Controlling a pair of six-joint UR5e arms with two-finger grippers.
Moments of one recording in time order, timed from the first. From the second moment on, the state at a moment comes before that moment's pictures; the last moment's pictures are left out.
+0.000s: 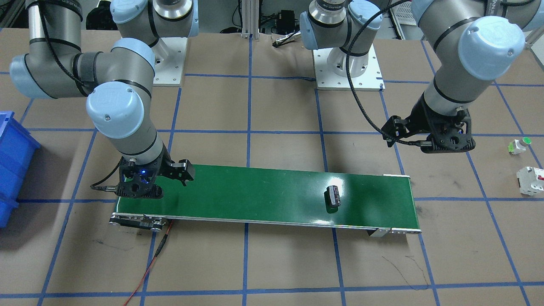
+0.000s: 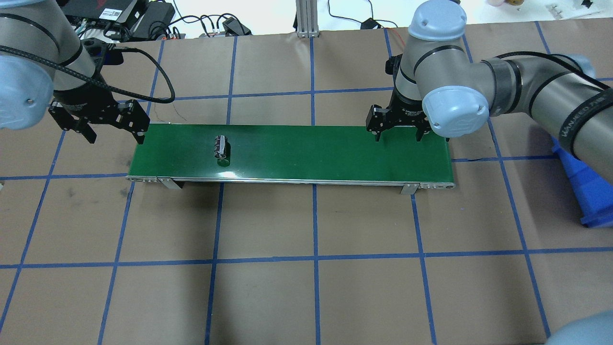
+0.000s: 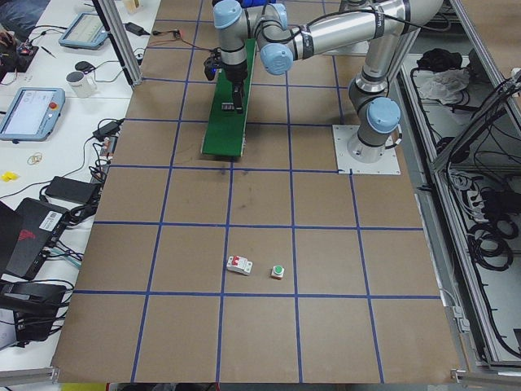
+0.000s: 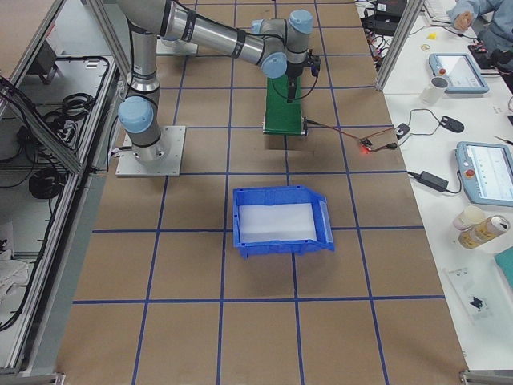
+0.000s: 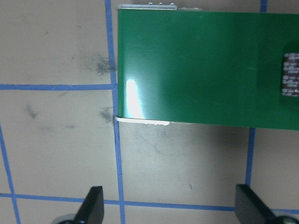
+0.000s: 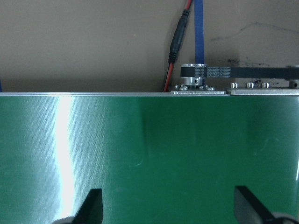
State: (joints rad) left arm -1.38 -1.64 -1.70 -1.44 1.70 0.18; right arm 1.64 -1.28 1.74 -1.99 -1.56 0.12
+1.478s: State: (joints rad) left arm -1.38 -1.58 -1.71 -1.49 1.73 0.18; right arm 1.64 -1.26 1.78 -2.01 -1.53 0.04
